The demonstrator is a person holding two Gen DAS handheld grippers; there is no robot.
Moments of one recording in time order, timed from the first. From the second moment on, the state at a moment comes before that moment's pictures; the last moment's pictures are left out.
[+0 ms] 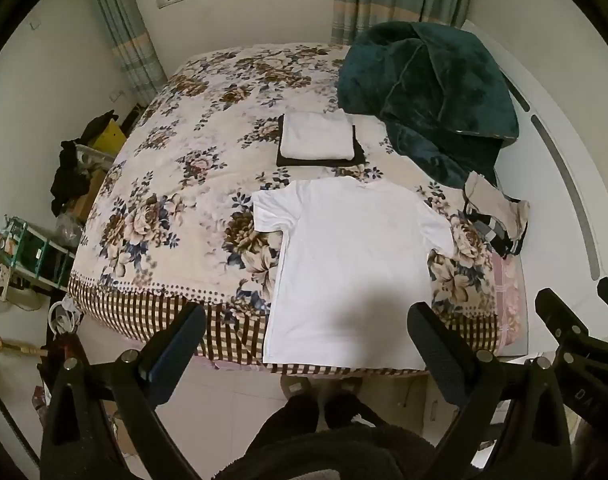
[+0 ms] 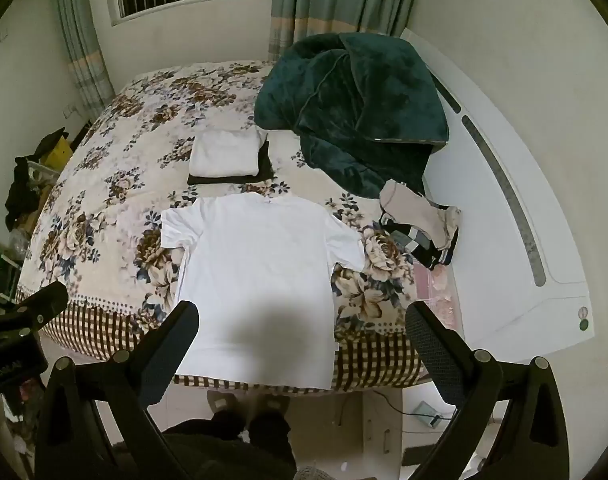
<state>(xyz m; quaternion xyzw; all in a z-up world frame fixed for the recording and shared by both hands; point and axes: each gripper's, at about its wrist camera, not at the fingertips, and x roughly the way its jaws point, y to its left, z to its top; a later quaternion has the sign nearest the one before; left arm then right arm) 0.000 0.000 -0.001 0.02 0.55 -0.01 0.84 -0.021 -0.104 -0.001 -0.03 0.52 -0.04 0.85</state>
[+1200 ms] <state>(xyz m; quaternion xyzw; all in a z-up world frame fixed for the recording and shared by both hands) -0.002 -0.001 0.020 0.02 0.54 -0.01 0.84 -0.019 -0.102 0.019 -0.04 0.51 -0.04 0.86</state>
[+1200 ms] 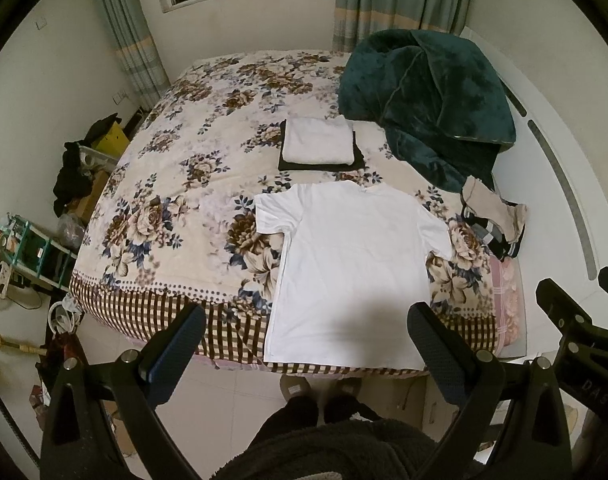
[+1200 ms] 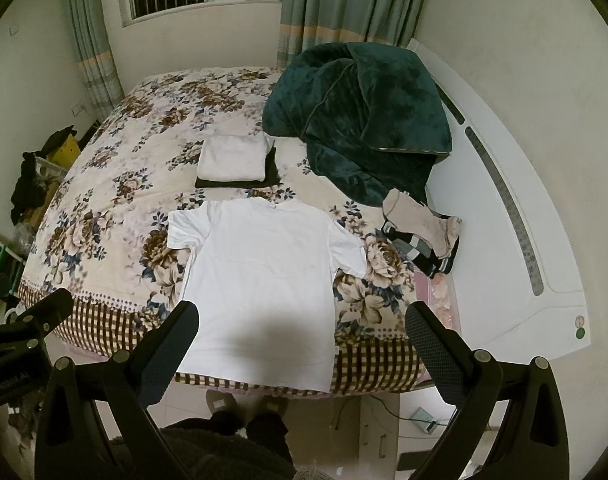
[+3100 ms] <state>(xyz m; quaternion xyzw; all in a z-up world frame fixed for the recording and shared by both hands) 0.001 -0.005 0.038 0.01 0.52 -0.01 0.86 -0.026 -0.110 0.038 -0.04 0.50 -0.03 0.87</state>
